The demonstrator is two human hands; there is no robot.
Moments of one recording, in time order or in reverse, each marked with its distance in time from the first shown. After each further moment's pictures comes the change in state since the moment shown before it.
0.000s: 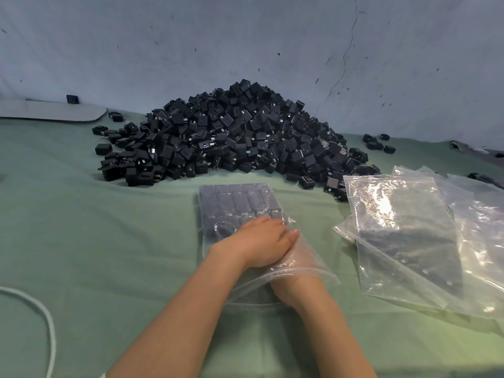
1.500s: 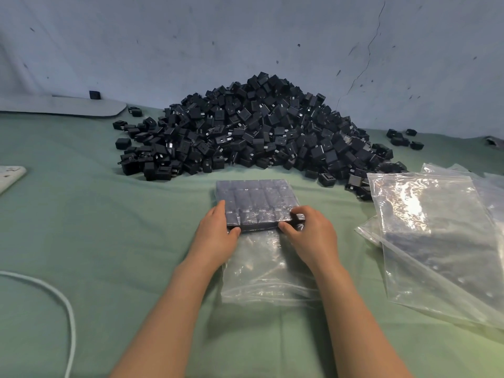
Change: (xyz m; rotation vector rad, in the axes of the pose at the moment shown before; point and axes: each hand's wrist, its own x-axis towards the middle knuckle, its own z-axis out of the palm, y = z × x) left_hand -0.037 -0.075 0.007 -0.335 0.583 -0.403; right_hand 0.064 0.016 0.001 0.372 0.352 0.083
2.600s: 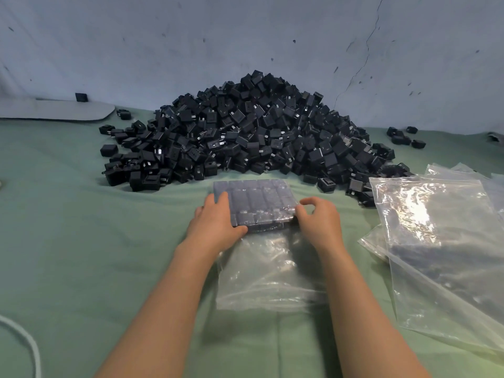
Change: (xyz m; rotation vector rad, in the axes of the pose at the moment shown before) left_hand 0.052 0.017 -0.003 0.274 -0.132 -0.020; right_hand 0.064 0.012 0.002 0.137 0.023 0.129
